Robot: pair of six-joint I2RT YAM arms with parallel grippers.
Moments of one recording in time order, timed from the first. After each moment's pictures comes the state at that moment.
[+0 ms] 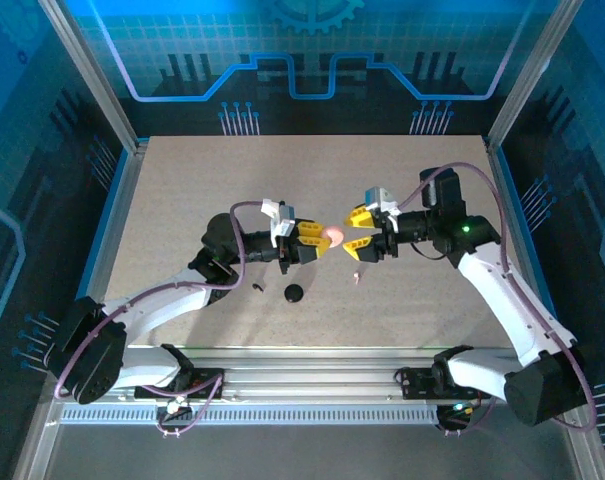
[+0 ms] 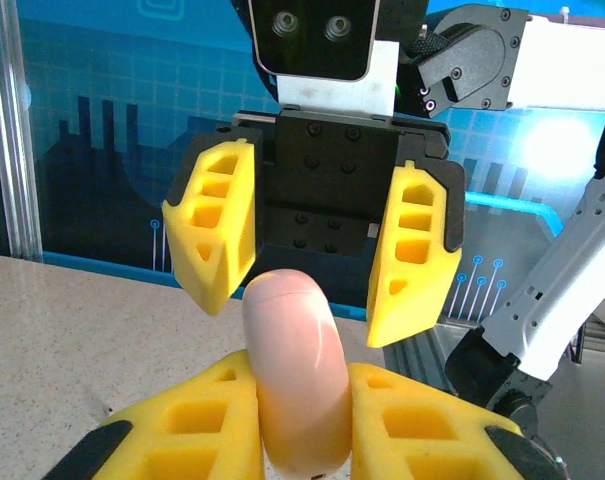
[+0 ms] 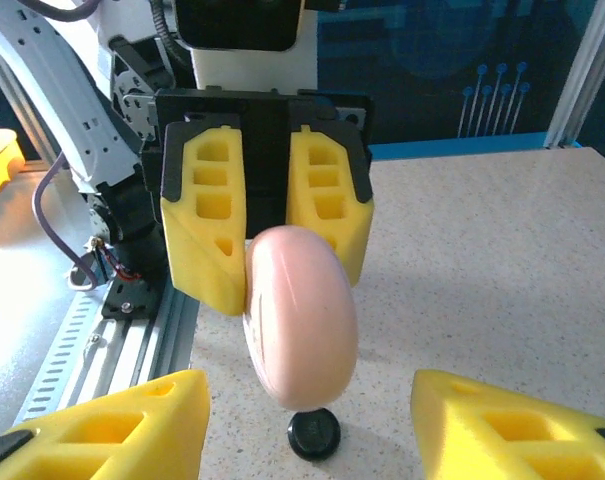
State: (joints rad) left arm -0.61 1.28 0.68 0.76 0.78 -0.25; right arm 0.30 1.17 1.11 -0.60 -1.09 -0.58
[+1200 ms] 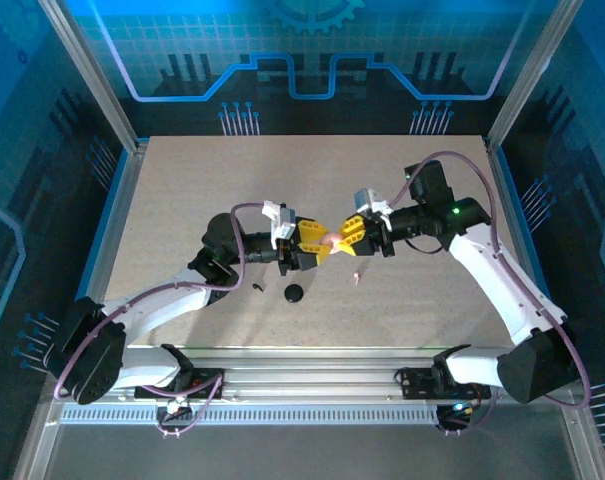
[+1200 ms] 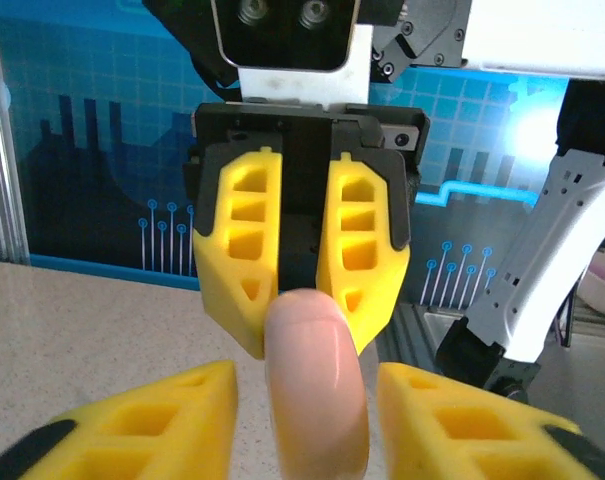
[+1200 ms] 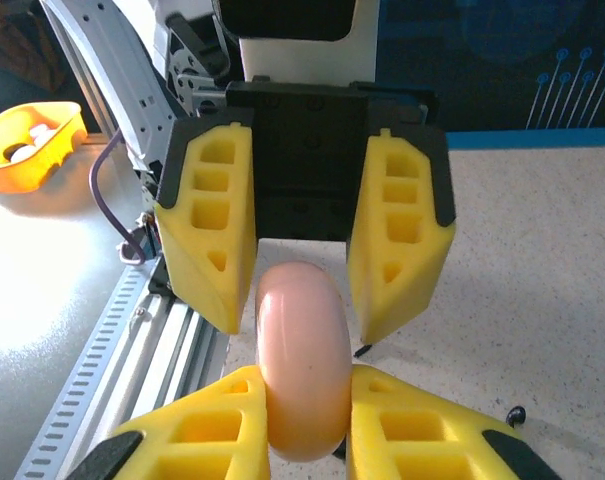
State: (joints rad) left arm -0.61 1.28 0.68 0.75 0.81 -0.21; right arm 0.34 1.28 1.23 -0.83 -1.13 -0.77
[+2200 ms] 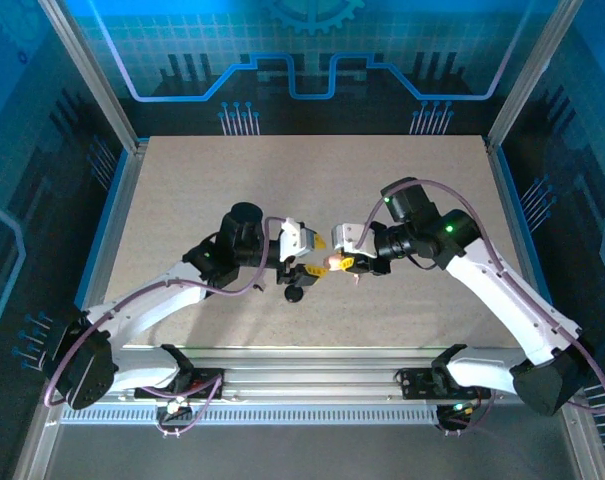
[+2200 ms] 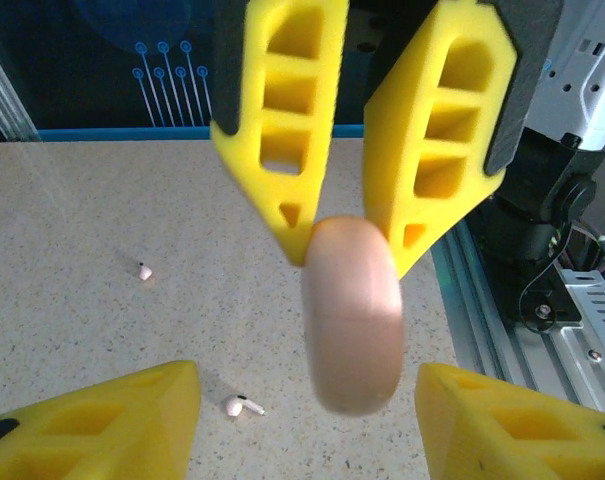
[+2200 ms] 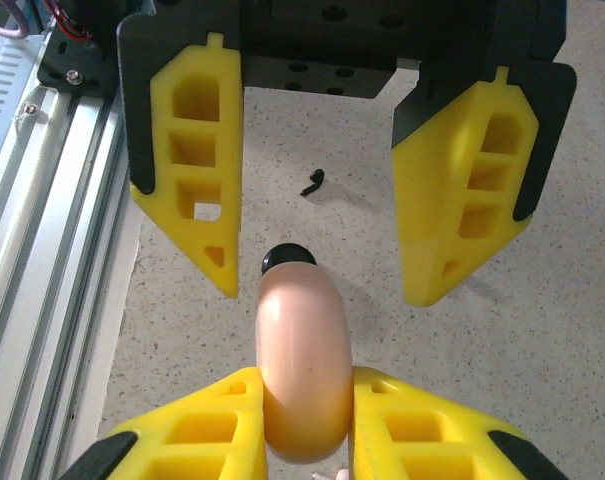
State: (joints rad) left arm -0.64 1.25 0.84 0.02 0.75 0.34; right arm 0.57 1.21 1.26 -0.98 -0.56 -0.92
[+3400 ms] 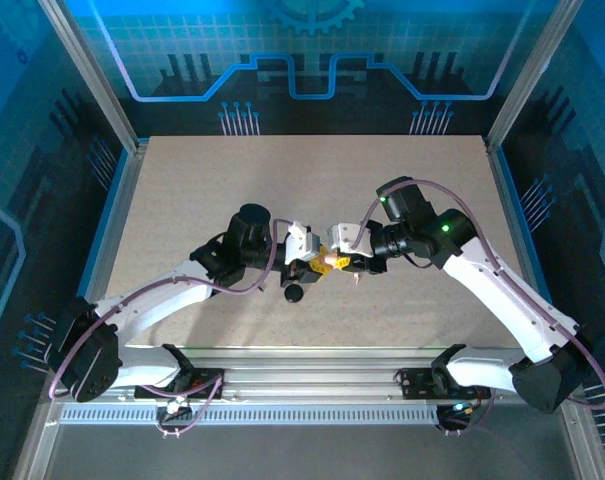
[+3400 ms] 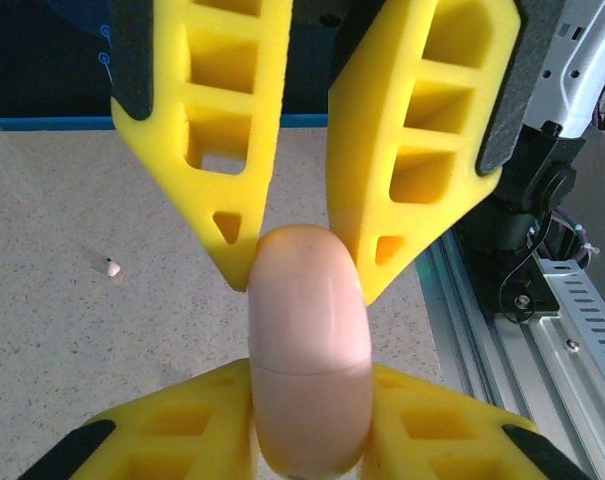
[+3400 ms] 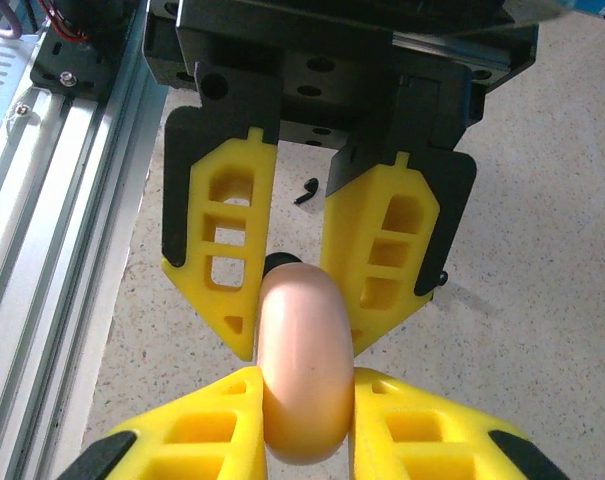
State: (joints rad) left arm -0.66 1.29 0.84 0.02 0.77 0.34; right arm 0.59 1.22 1.26 -0.95 -0.55 -0.92
